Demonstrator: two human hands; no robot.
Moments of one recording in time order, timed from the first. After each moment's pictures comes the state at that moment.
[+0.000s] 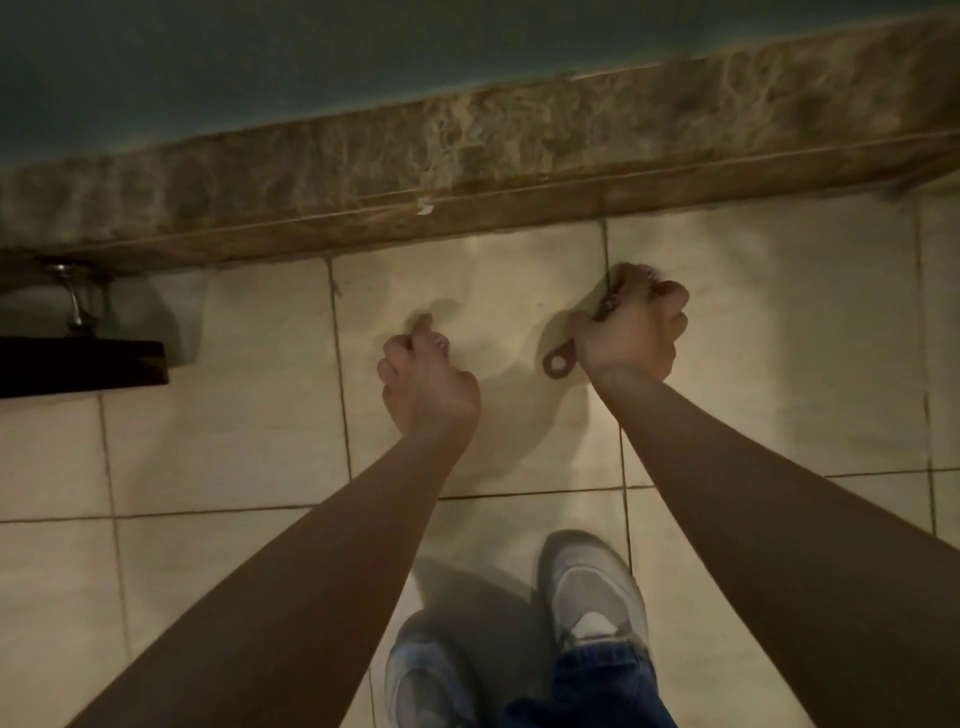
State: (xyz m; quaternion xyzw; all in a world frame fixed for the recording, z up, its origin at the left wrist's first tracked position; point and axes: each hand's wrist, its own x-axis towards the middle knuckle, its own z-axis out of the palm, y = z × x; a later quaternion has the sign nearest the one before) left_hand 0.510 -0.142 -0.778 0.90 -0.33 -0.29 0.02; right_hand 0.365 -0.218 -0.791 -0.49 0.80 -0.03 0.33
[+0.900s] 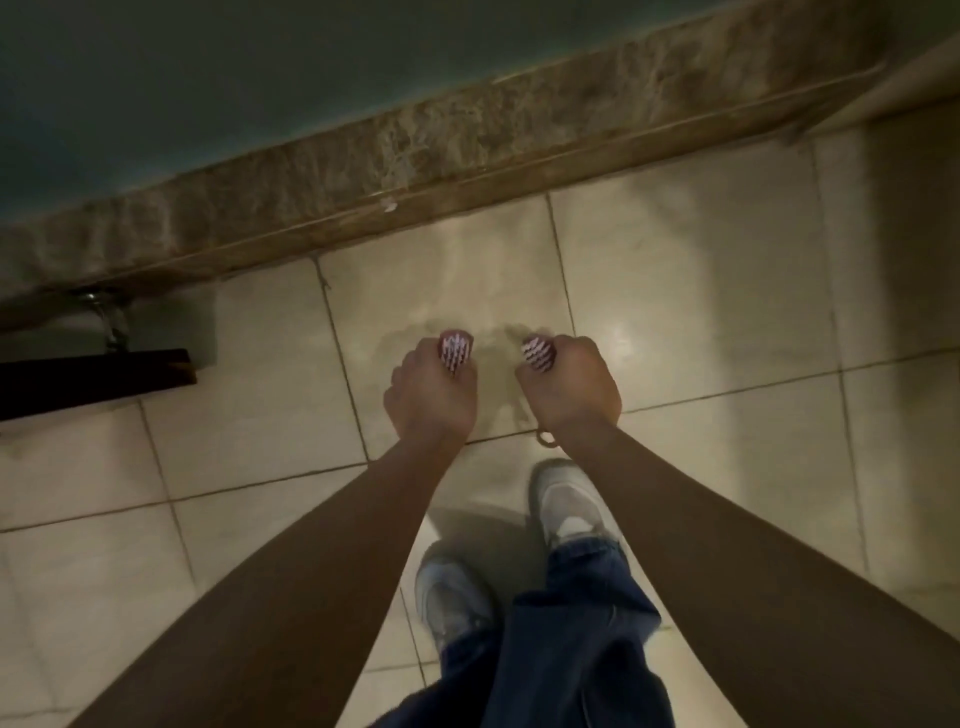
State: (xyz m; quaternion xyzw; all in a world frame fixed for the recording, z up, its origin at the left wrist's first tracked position) left_hand 0.485 -0.118 -0.707 0.86 -0.39 -0.31 -0.02; right_hand 0.359 -0.138 -0.715 -0.50 0.76 0.05 0.42
